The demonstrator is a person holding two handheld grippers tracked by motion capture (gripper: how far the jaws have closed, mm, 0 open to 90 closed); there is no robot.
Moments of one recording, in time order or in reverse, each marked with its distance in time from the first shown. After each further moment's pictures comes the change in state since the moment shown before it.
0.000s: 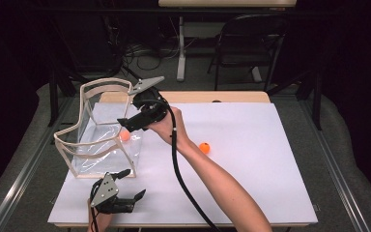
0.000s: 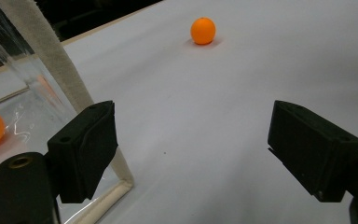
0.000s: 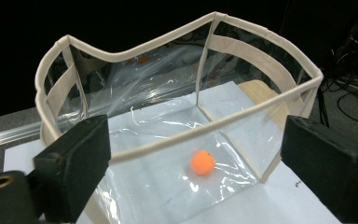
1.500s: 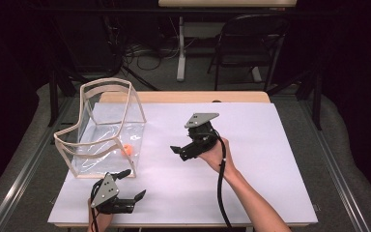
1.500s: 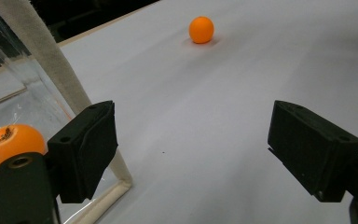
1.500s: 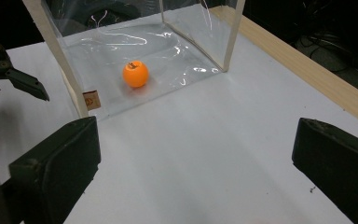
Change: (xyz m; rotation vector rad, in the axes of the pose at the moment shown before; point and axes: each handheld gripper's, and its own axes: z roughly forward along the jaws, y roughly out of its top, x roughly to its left) left arm -0.001 0.000 0.000 0.002 -0.004 0.009; right arm -0.028 -0.136 -0.070 0.078 -0.086 0.054
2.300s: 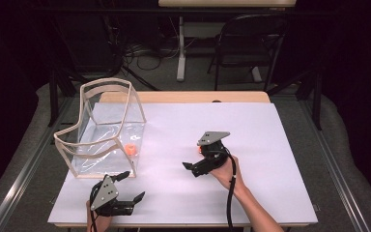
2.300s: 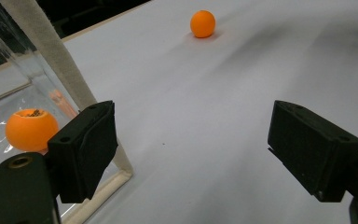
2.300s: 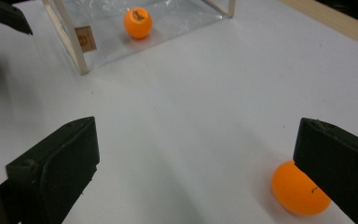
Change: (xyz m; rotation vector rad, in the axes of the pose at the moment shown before) left arm -0.003 -0.003 -0.003 0.016 0.013 0.002; right arm 0.001 -0.065 -0.001 0.058 0.004 0.046
